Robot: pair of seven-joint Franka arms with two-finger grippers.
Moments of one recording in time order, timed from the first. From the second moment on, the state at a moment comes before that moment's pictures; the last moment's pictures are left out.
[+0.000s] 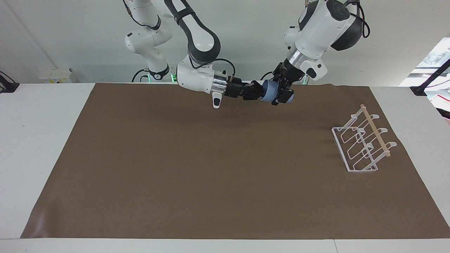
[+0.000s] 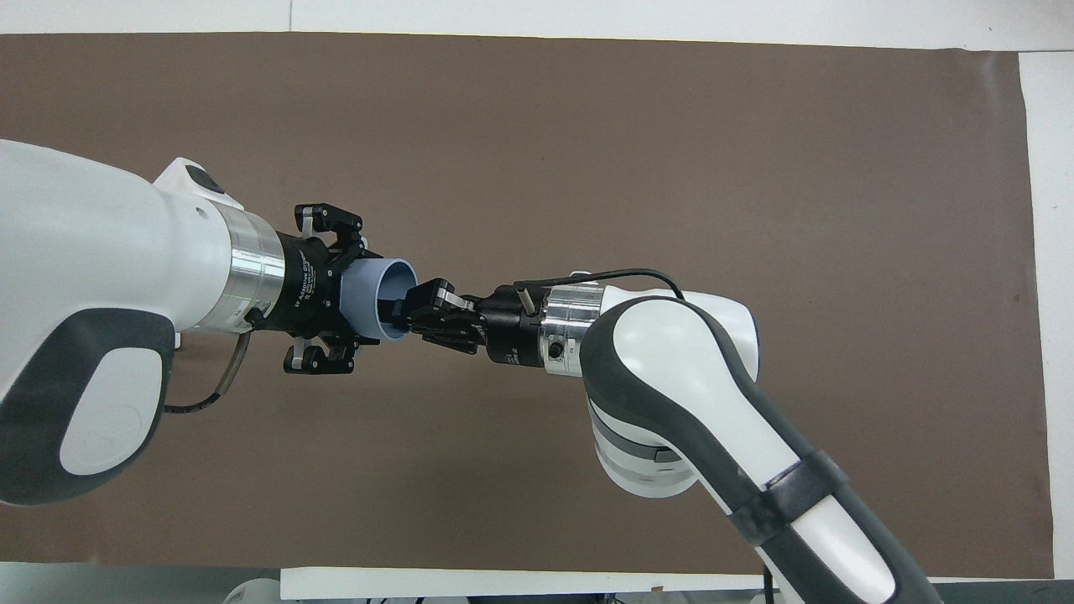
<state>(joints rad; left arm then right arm) -0.45 -0.13 -0.07 -1.89 -0.31 1.87 -1.87 0.66 0.10 0.00 -2.03 1.83 2.34 -0.26</state>
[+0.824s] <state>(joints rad) -0.48 -0.13 -0.08 -1.88 -0.30 1.91 -1.87 0.67 0.09 0.01 -2.04 1.83 2.45 -0.26</state>
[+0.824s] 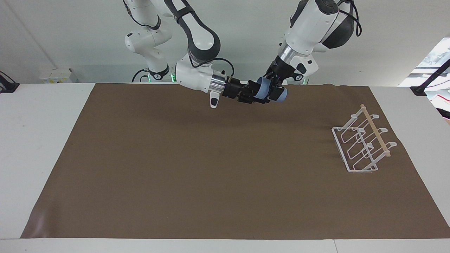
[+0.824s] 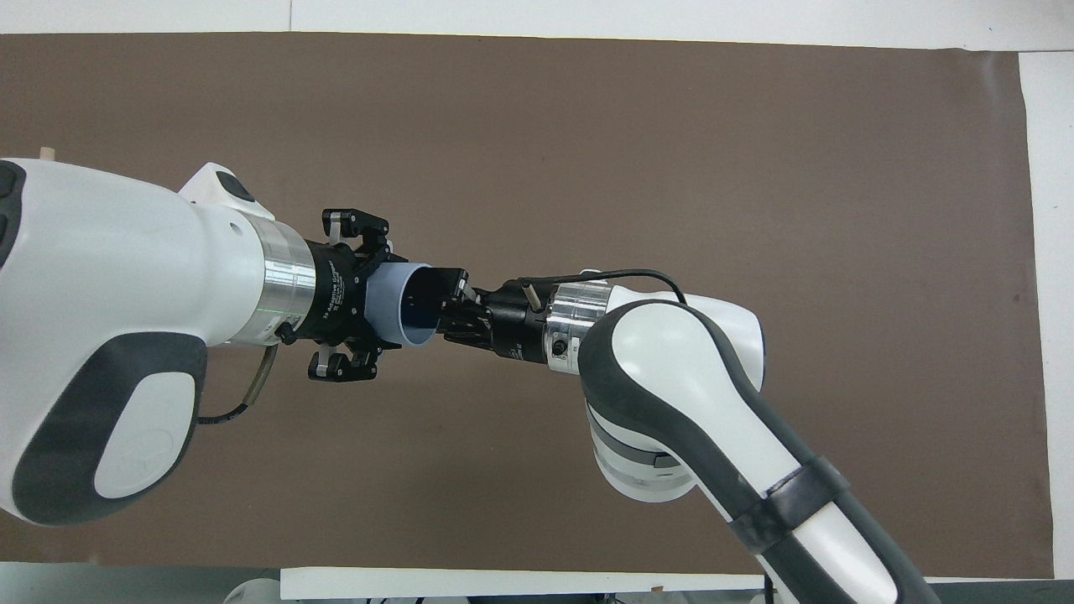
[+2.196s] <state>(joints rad) -0.31 0.17 -0.08 -1.93 0.97 1.61 -1.81 -0.07 0.00 -0.03 -1.88 0.50 1.78 -0.28</state>
